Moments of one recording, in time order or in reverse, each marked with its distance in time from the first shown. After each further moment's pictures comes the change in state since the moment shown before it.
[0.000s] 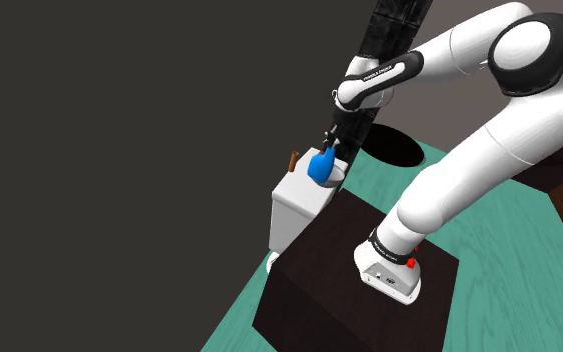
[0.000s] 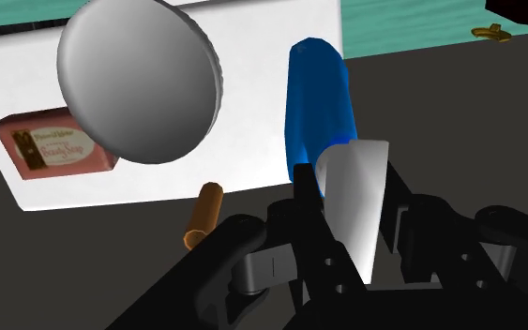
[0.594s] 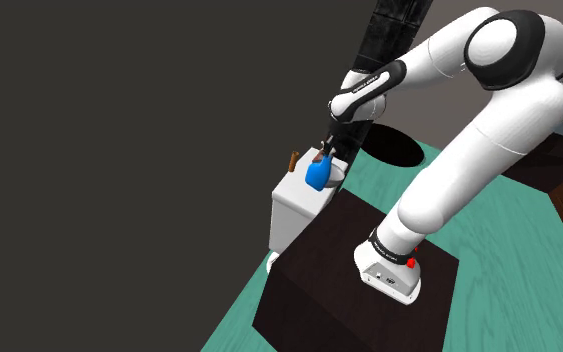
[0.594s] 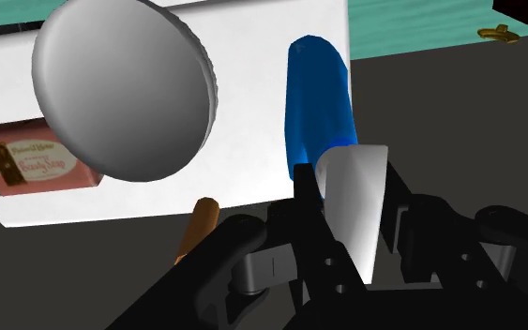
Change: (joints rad) arm 0.017 0.114 -0.021 -0.036 0.059 0.142 -0.046
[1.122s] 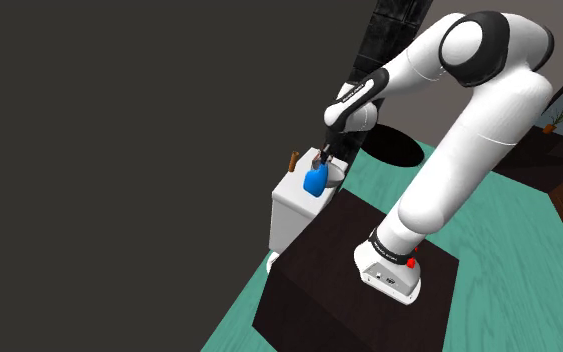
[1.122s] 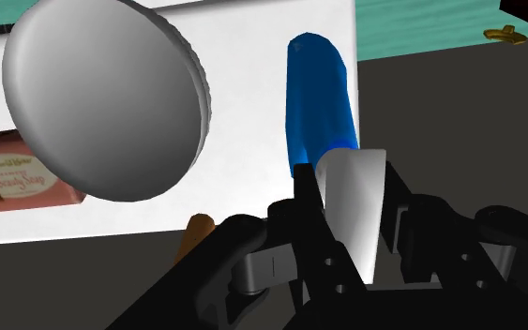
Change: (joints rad) arm 0.014 0.124 -0.001 -0.016 0.106 0.127 -0.076
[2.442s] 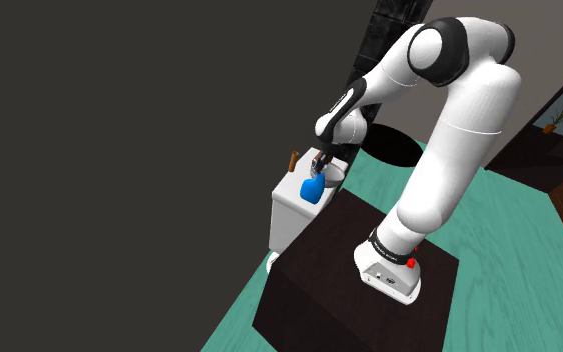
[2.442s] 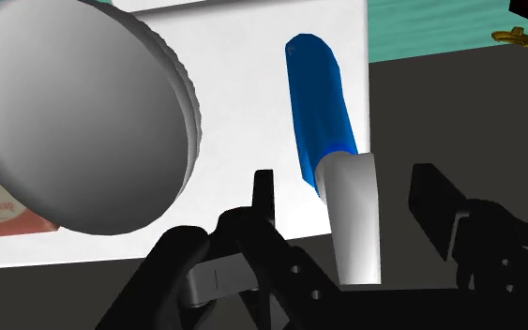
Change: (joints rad) arm -0.035 0.170 0.073 0.006 0.206 0.141 -0.149
